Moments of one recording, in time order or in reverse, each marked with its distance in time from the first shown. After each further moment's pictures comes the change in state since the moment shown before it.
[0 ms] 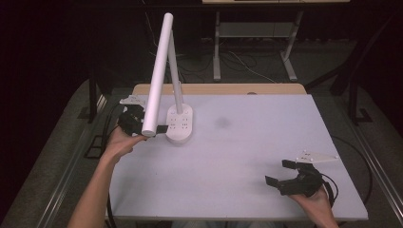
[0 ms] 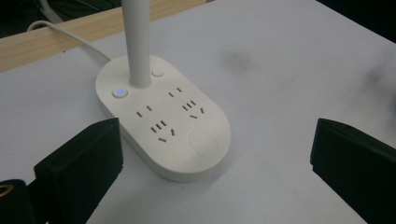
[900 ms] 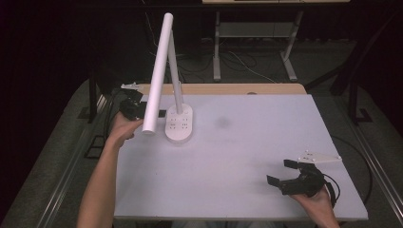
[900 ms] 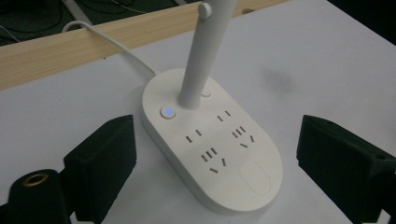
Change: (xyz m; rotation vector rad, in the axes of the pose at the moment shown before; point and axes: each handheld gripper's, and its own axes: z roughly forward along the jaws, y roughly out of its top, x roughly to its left) left arm 0.047 0.019 0.020 0.003 0.044 -0.073; right arm -0.001 0.000 -0.004 -0.008 -0.011 0.003
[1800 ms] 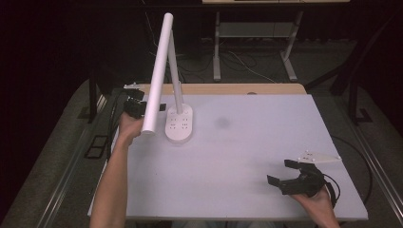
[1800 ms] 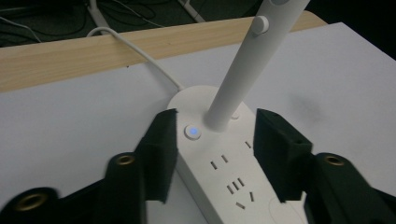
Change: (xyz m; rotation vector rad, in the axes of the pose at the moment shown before) left arm 0.012 -0.004 0.025 -0.075 0.065 -0.111; right arm -0.001 -0.001 0.001 0.005 -0.014 0.000
